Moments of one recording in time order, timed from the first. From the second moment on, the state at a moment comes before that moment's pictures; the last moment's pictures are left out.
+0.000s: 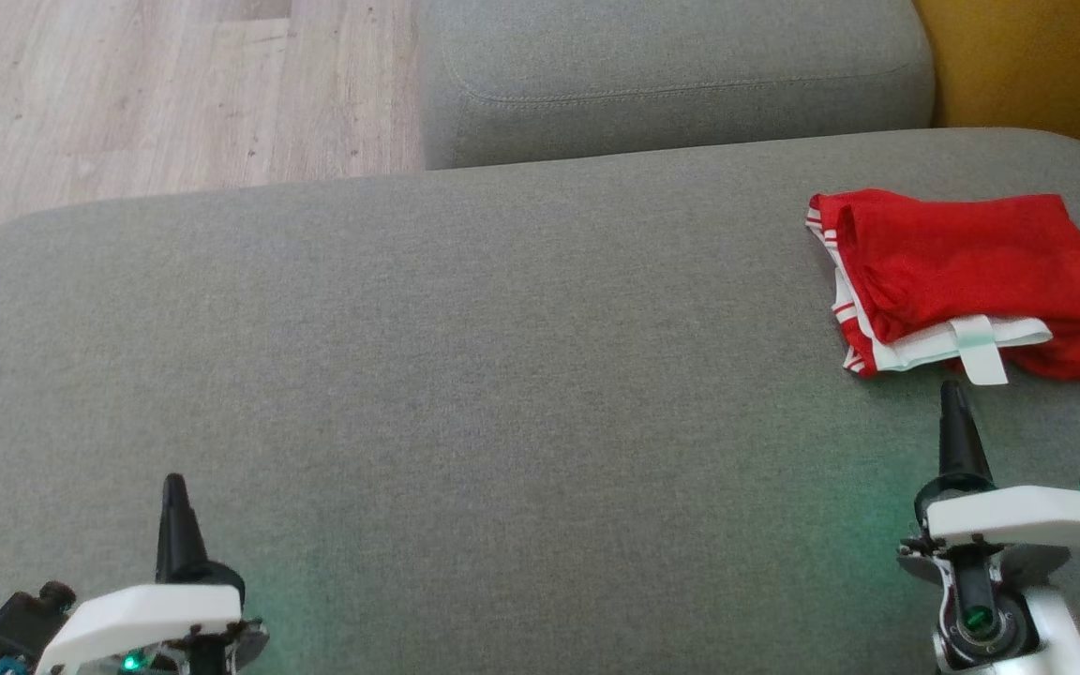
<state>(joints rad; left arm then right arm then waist) -0.02 0.04 0.03 0.32 -1.05 -0.13 -0.06 -0.11 -0.05 -0.04 0.37 0.97 0.14 -0.06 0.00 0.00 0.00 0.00</state>
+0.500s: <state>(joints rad) -0.04 0.04 0.04 0.31 -1.20 -0.13 -0.02 -0.10 -0.05 -0.07 0.35 1.13 0.14 -0.02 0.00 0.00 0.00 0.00</state>
